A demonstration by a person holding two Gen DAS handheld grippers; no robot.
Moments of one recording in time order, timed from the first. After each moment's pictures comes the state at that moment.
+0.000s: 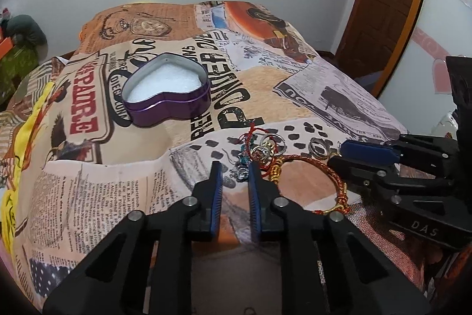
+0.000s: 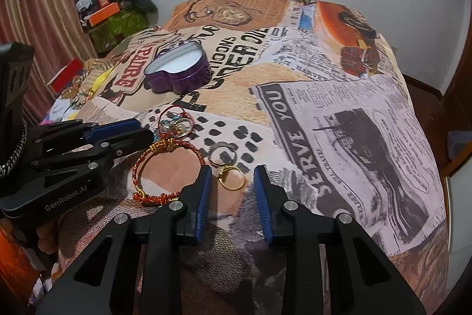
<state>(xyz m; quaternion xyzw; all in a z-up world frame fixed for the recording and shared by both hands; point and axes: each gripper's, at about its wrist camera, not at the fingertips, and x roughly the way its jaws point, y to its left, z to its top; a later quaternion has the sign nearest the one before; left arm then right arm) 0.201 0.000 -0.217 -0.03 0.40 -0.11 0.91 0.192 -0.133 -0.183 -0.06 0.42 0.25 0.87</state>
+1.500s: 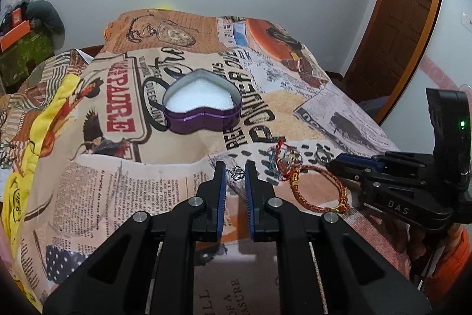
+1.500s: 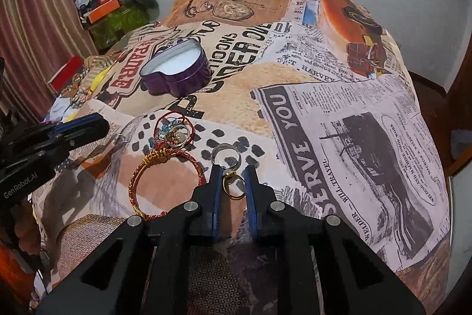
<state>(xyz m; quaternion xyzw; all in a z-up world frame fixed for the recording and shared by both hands) 0.182 0.036 -0.187 -0.07 0.37 -0.07 0.92 0.205 -0.129 -0.184 -0.05 0.43 0.25 0.86</state>
